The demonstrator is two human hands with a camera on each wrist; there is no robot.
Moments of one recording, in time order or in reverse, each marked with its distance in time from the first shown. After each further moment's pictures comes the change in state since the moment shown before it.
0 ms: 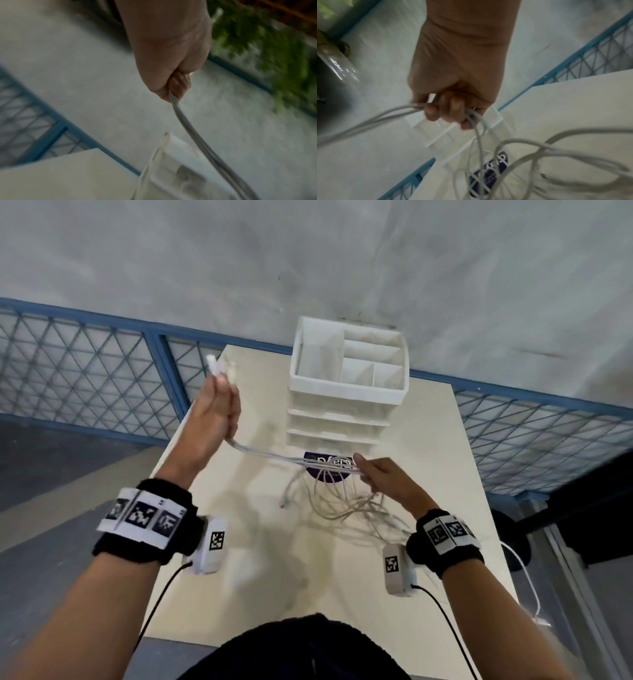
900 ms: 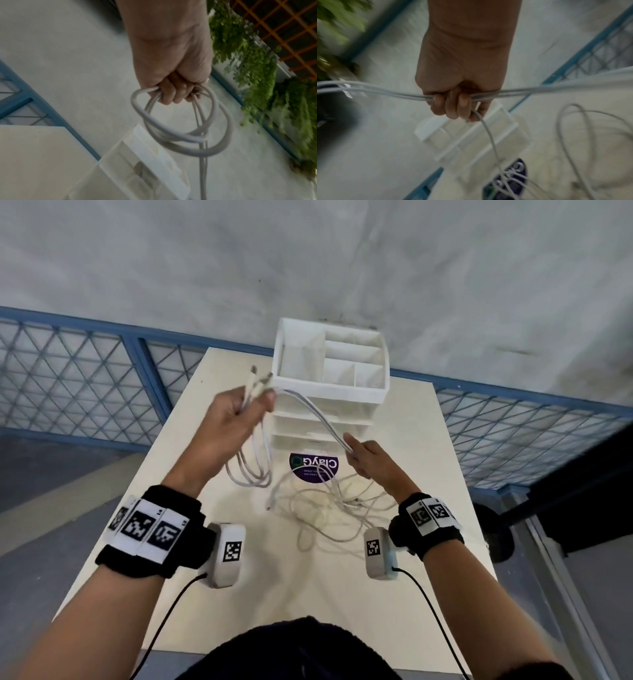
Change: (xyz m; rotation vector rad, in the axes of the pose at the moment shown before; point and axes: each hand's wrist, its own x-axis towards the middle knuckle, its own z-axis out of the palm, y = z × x) left_hand -0.011 0.023 0.043 0.199 -0.077 0.041; right_hand 0.011 -0.016 -0.011 0.118 0.062 -0.056
